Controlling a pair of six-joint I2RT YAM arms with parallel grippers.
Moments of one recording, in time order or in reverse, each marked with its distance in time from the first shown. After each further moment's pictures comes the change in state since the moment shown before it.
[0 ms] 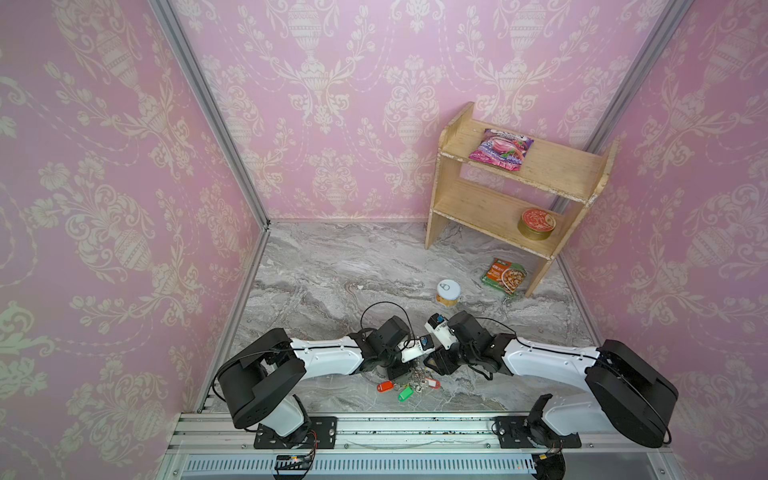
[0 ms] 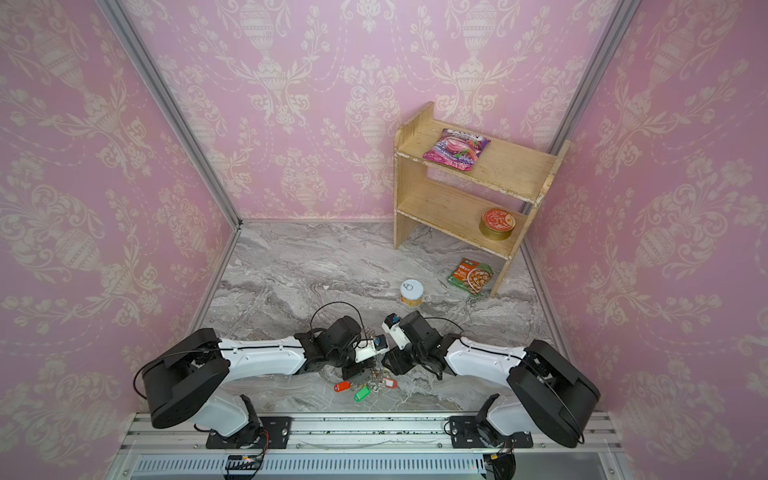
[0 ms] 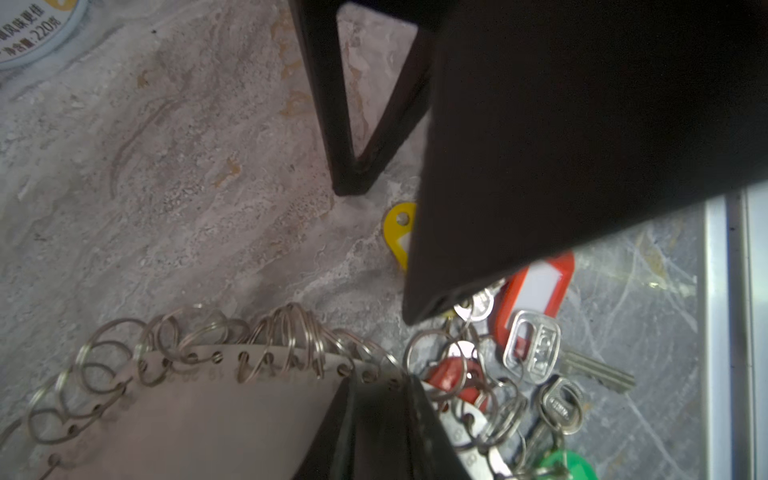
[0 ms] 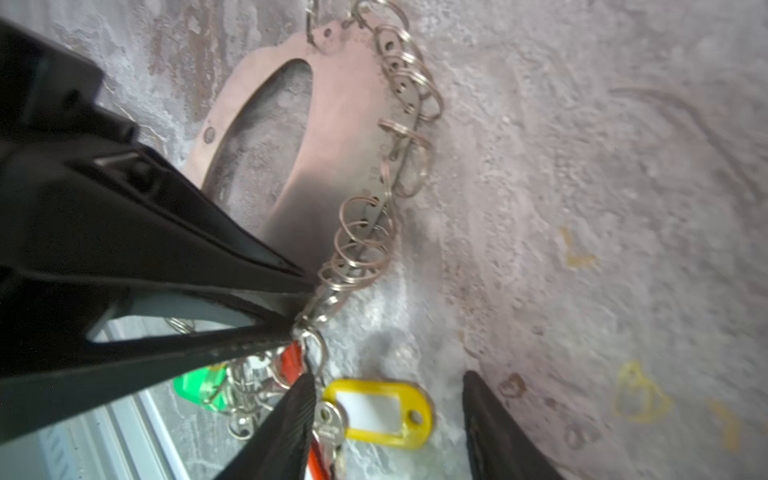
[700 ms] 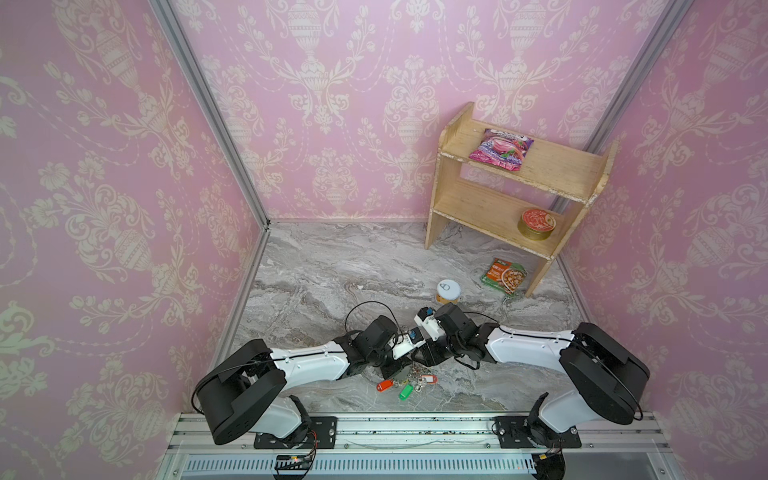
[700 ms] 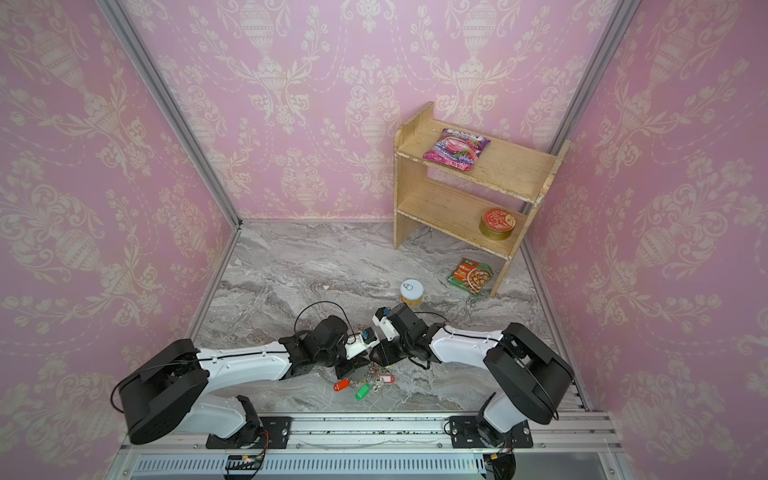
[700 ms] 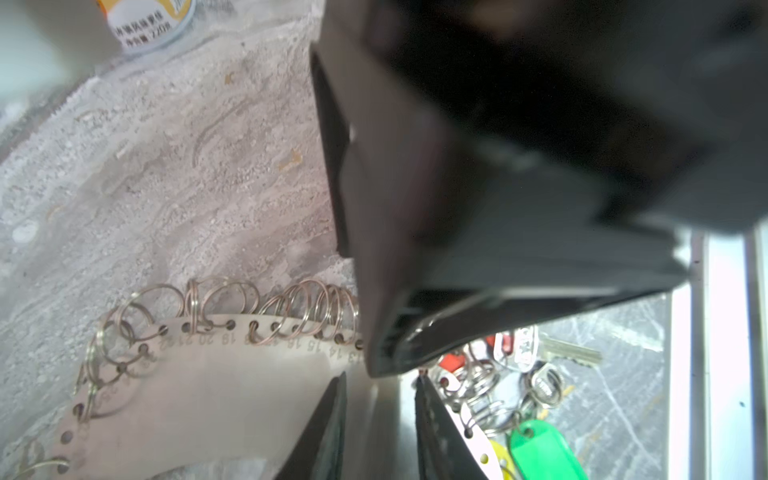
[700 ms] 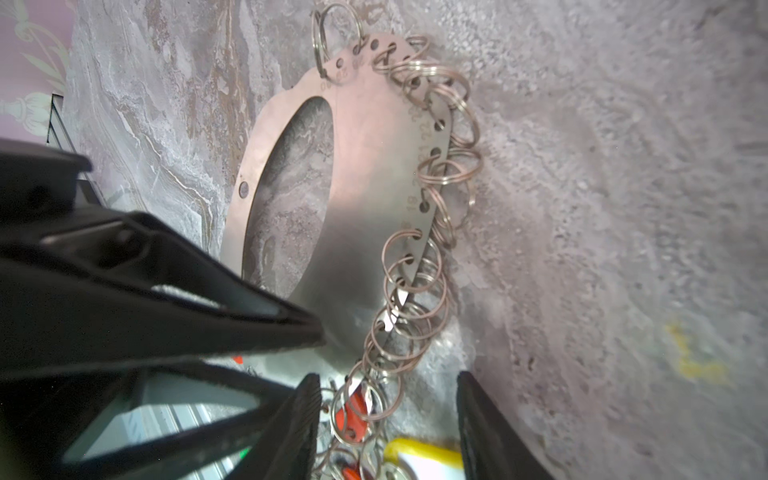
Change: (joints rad) left arm 0.039 -0.143 -0.090 0.050 0.026 -0.093; right arm 0.004 0.148 0.131 -0.007 -0.047 0.134
